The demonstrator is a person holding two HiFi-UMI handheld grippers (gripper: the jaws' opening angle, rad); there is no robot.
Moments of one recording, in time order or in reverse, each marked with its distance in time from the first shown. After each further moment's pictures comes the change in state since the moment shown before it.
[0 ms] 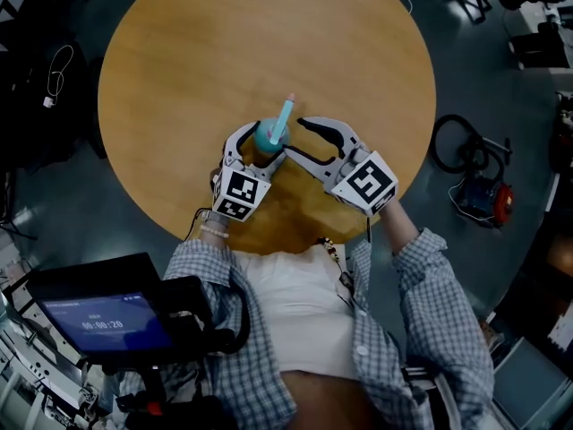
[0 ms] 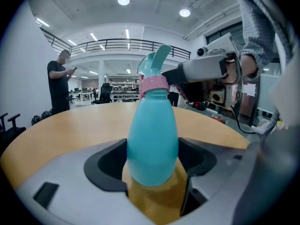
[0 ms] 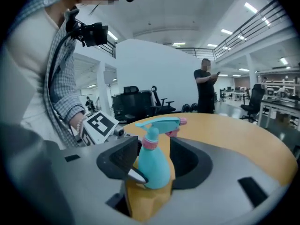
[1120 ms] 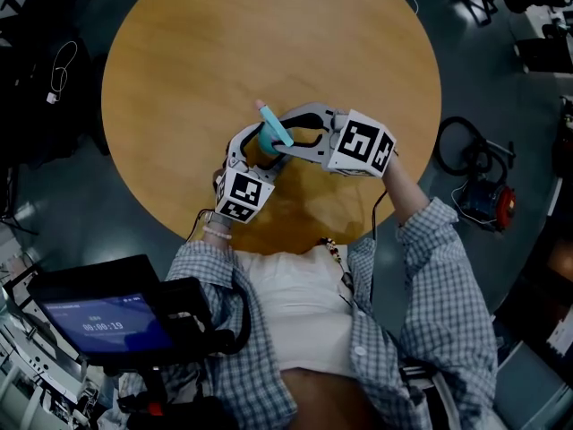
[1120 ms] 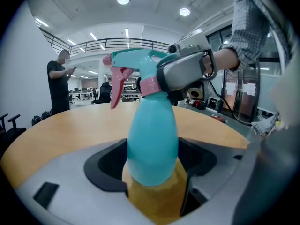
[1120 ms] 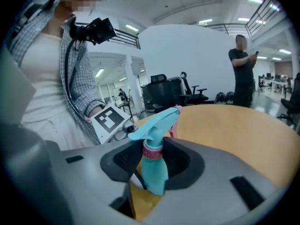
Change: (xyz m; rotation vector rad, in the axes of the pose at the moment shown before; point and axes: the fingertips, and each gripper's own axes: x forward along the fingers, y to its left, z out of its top) left arm -0.002 -0.002 -0.001 0.003 0.007 0.003; right arm 0.039 0.019 -0.002 -0.068 0.169 0.430
